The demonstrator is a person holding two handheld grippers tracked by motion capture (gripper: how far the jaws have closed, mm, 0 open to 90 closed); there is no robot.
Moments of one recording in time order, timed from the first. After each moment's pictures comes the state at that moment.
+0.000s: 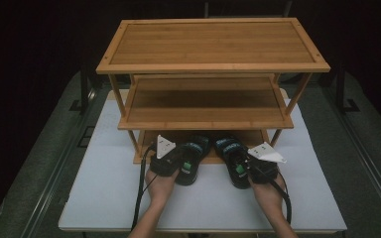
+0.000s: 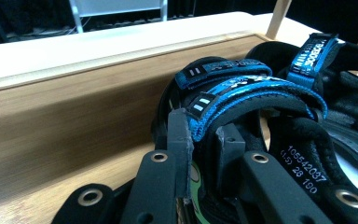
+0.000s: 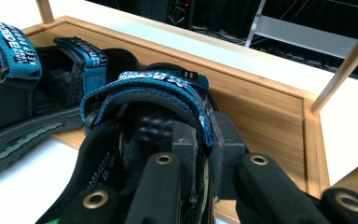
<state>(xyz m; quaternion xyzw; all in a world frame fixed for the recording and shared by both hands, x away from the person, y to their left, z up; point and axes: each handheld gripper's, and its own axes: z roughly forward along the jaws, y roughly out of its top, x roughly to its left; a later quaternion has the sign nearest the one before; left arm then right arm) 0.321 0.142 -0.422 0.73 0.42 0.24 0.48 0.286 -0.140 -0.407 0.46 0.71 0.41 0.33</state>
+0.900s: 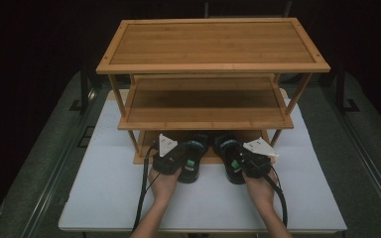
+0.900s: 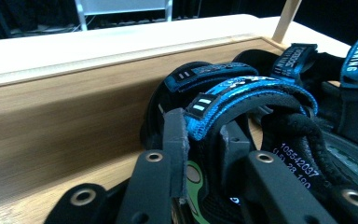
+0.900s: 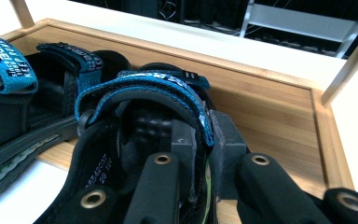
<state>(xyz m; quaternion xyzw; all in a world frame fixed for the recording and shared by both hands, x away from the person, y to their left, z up) 0.326 0.137 -0.425 0.73 0.43 0.24 0.48 0.305 -0.130 -0.417 0.50 0.70 0.41 0.32</state>
